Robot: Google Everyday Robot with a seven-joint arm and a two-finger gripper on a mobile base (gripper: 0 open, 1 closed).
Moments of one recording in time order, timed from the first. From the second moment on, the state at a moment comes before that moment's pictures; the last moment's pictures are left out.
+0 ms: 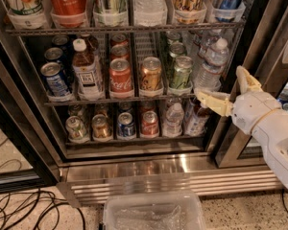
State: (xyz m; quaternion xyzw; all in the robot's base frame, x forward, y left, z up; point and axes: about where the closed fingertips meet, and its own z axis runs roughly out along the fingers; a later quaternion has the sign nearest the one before) arm 0.555 -0.211 0.895 -0.22 0.67 0.06 0.71
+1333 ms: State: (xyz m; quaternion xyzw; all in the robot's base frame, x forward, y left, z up) arm 0.564 -0.208 0.887 -0.20 0.66 0.07 0.72
